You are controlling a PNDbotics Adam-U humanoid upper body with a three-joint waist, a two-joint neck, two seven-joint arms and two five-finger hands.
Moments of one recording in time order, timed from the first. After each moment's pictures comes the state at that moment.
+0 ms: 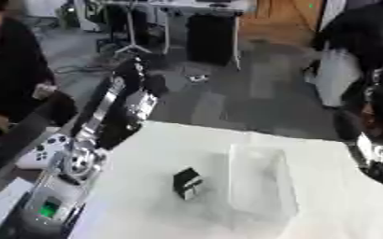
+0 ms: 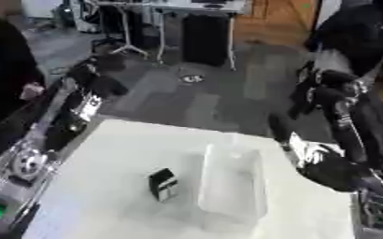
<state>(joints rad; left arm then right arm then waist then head) -0.41 0.44 -0.06 -1.89 -0.16 -0.05 0.07 -0.55 0.00 0.01 -1.89 0.94 -0.34 0.14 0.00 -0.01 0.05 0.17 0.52</state>
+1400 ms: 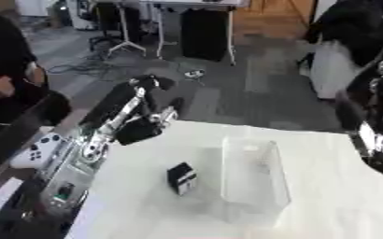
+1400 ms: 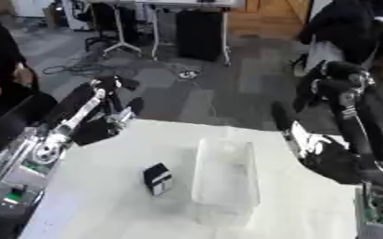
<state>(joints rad) -0.46 0.50 -0.09 -1.72 -0.80 0.04 -0.22 -0.53 0.01 0.01 -1.92 0.98 -0.31 0.18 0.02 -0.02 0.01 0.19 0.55</state>
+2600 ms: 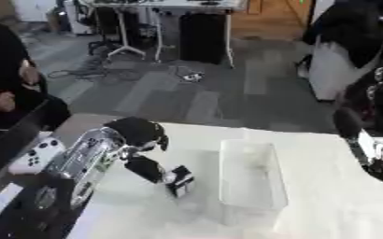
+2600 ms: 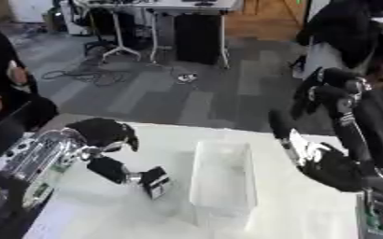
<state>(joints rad) -0.50 0.51 -0.14 -1.65 -1.21 -0.19 -0.81 -0.53 0.02 0.02 -1.93 0.97 -0.32 0.21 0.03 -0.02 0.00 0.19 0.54</state>
